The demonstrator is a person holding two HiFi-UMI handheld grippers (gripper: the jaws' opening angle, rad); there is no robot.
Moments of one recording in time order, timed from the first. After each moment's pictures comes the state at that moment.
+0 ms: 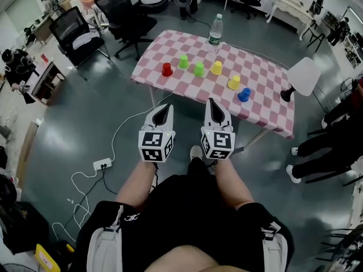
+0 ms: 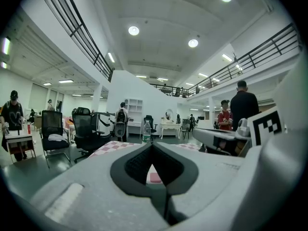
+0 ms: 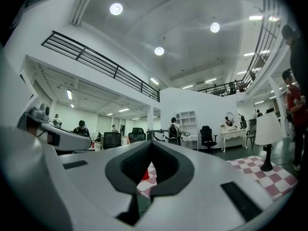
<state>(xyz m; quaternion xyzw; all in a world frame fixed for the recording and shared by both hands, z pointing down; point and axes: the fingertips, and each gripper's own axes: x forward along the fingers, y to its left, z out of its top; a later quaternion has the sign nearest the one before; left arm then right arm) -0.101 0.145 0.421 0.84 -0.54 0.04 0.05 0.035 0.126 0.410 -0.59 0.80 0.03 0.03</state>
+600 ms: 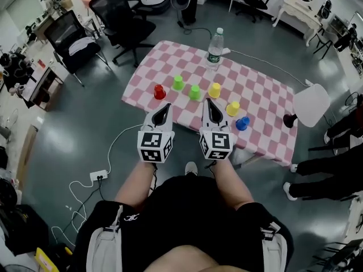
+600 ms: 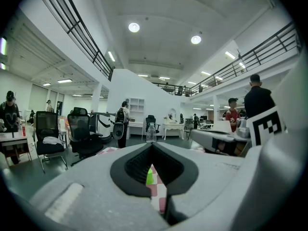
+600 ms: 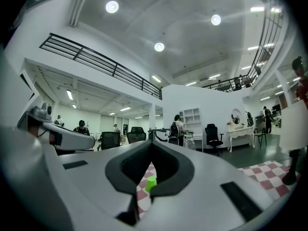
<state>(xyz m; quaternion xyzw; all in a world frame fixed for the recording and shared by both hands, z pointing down) -0.056 -0.041 0.406 0.83 -0.55 0.04 0.05 0.071 -0.063 0.400 -0.57 0.82 0.02 0.03</state>
